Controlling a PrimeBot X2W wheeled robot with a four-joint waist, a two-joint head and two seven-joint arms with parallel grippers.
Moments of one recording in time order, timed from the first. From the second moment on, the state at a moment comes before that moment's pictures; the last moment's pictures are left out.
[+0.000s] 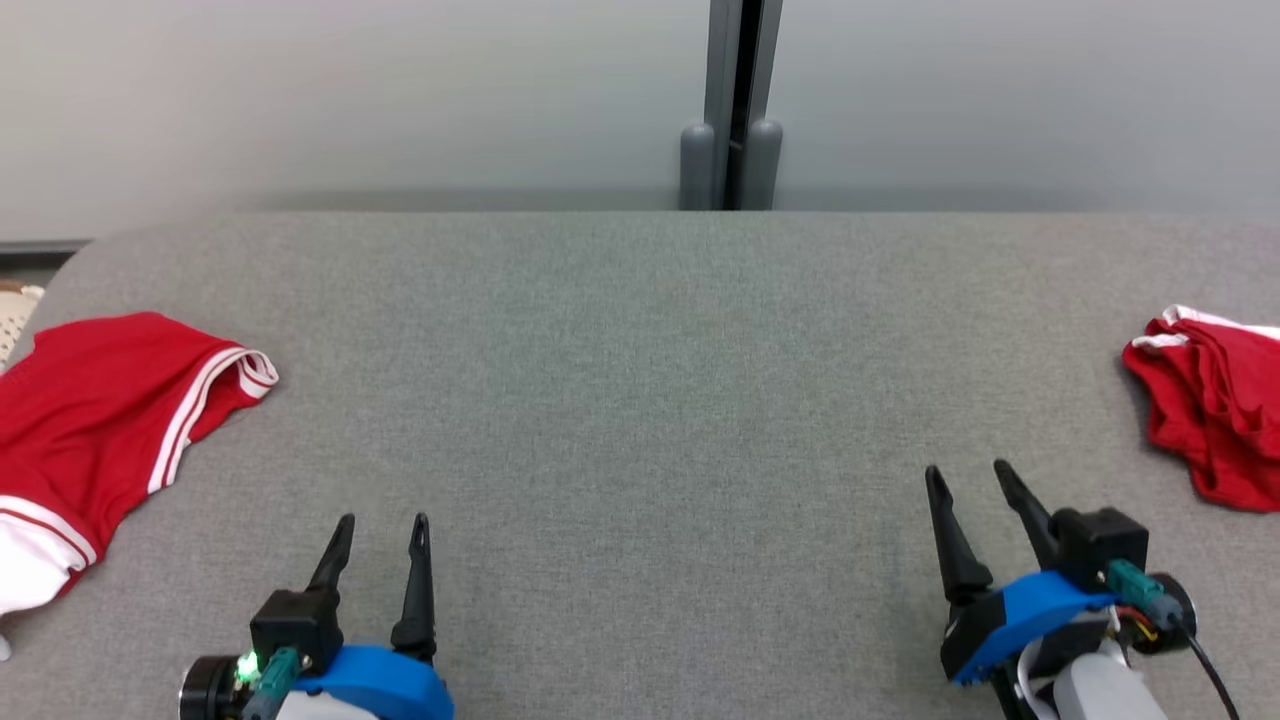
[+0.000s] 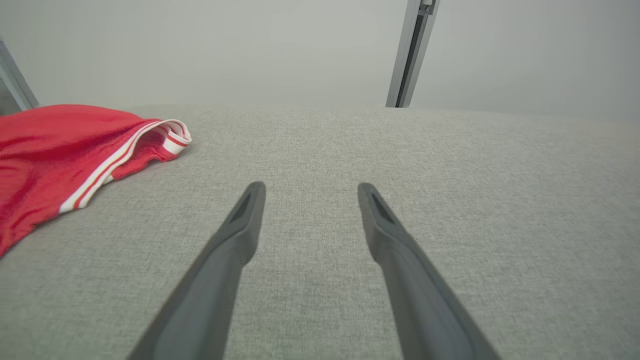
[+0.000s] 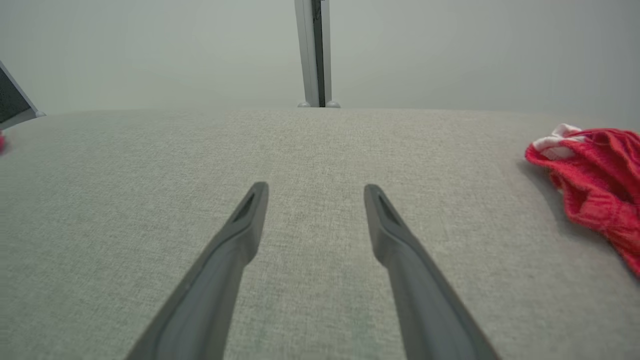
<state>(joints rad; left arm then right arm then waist) -0.11 0.06 -0.07 0.49 -0.11 -0.09 -0.26 -0.26 -0.05 0.00 0.59 0.09 0.13 -0.26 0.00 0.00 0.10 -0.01</state>
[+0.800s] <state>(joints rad) -0.02 0.05 -0.10 0.47 -0.16 -0.07 -0.26 -0.13 -0.05 -0.01 0.56 0.14 0.13 -0.26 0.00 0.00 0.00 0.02</state>
